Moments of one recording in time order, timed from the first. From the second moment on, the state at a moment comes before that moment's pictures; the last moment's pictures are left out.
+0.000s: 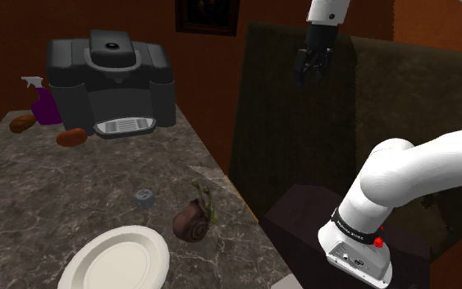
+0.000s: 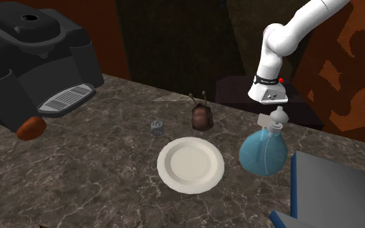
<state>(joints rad) -0.02 -0.80 -0.05 -2.28 -0.06 1.45 0.11</state>
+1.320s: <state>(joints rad) 0.08 -0.47 0.20 -2.42 0.09 1.96 0.37</state>
